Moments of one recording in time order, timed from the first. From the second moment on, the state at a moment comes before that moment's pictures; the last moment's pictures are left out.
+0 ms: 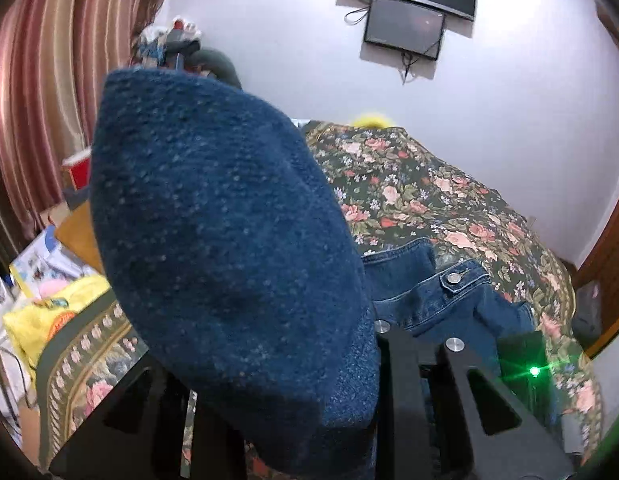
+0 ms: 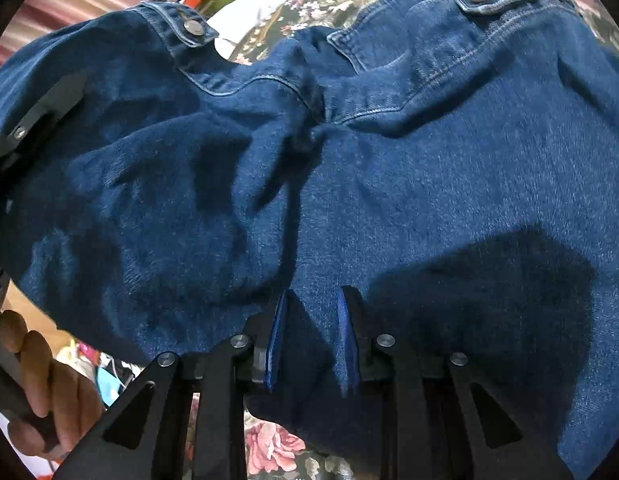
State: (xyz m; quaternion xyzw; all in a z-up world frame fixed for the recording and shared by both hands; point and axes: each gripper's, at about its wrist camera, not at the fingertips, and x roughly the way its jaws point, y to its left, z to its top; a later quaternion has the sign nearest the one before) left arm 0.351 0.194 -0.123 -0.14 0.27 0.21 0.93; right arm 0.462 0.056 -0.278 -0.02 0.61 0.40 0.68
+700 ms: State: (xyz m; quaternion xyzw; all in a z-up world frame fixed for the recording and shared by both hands) left arm 0.430 -0.033 -0.150 0.09 0.37 -0.06 0.92; right arm 0.444 -0.222 -0.143 -0.05 0.47 0.16 0.87
